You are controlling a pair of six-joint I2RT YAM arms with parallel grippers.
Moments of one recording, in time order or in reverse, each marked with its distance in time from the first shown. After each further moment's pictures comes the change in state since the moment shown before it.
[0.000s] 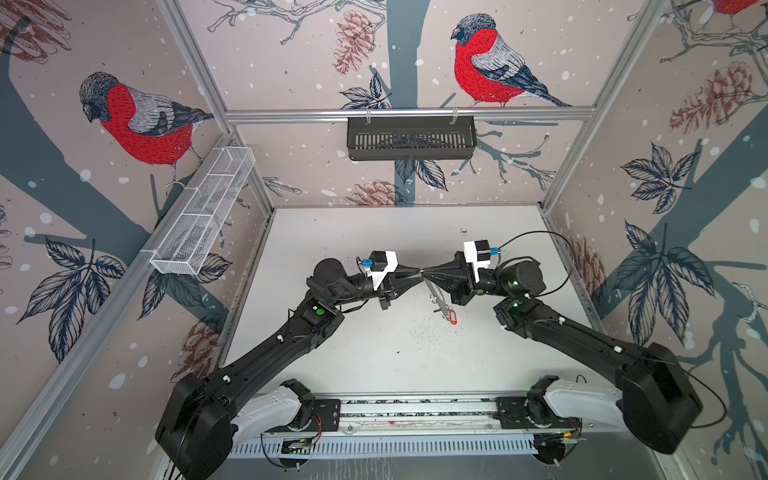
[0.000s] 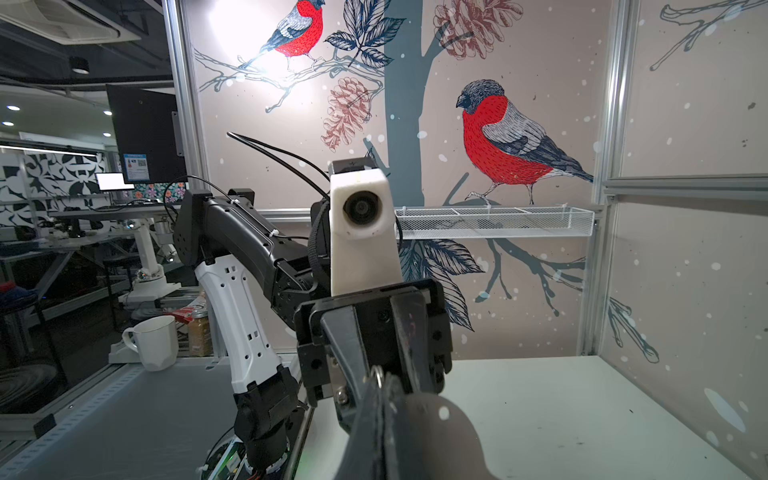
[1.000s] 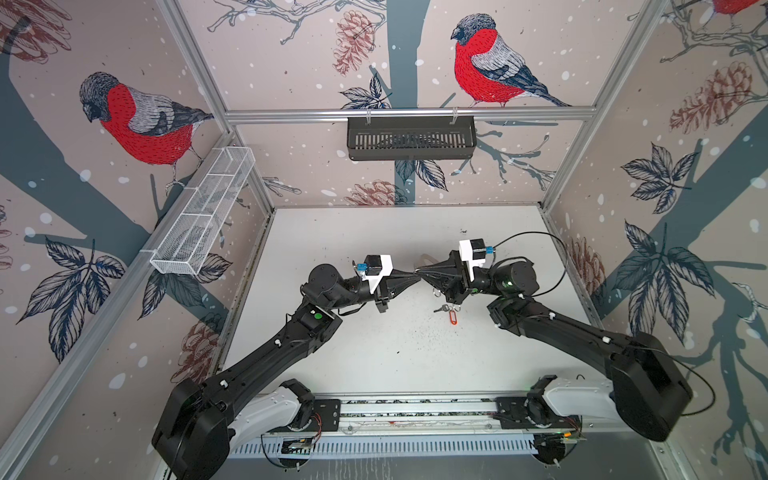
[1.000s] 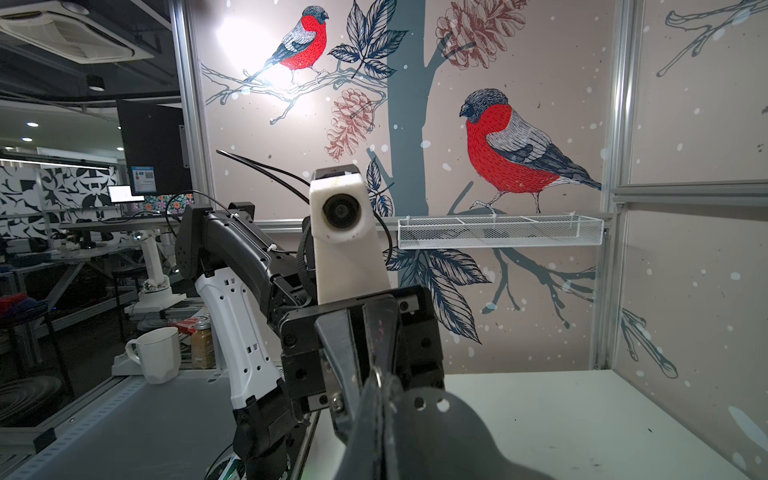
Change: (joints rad) left arm 0.000 -0.028 -0.037 0.064 0.004 -0.026; right arm 0.026 0.060 0.016 0.071 0.020 0.022
